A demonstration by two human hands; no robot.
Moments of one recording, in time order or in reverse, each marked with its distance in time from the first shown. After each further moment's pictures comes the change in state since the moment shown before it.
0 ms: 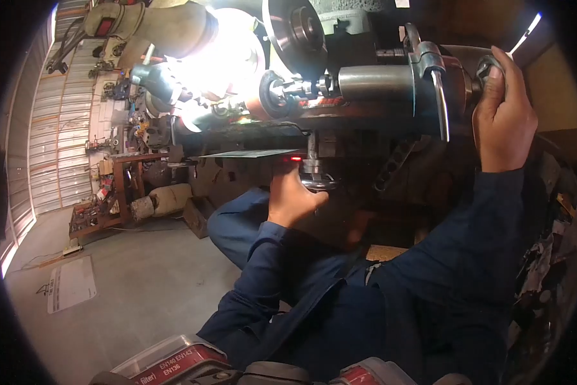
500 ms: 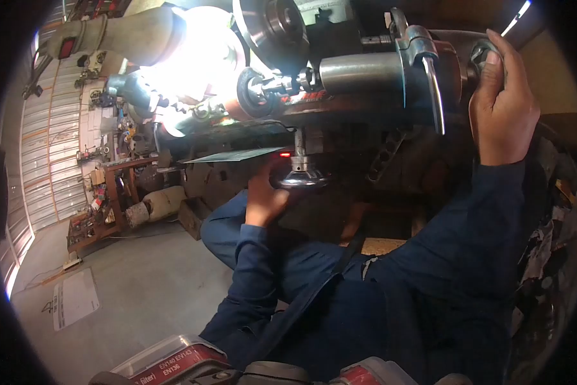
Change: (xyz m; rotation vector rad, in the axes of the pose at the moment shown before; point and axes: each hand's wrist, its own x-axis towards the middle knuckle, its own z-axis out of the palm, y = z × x) left_hand 0.001 -0.059 0.005 -0.185 -0.034 -0.013; right_hand -0.001 0.002 0.001 -0.031 0.004 0.010
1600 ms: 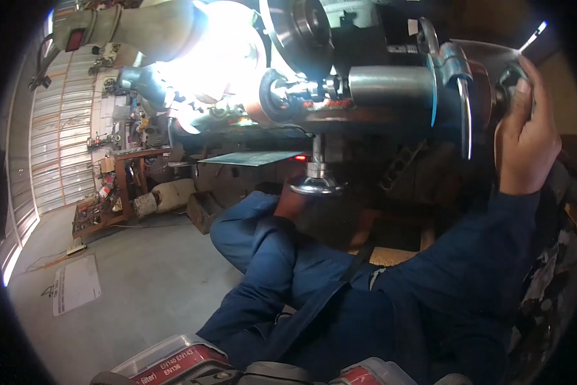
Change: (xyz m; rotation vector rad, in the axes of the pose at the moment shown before) left_hand 0.002 -0.116 0.073 -0.391 -0.146 -0.231; right_hand -0.002 0.000 0.000 0.027 -0.052 0.083
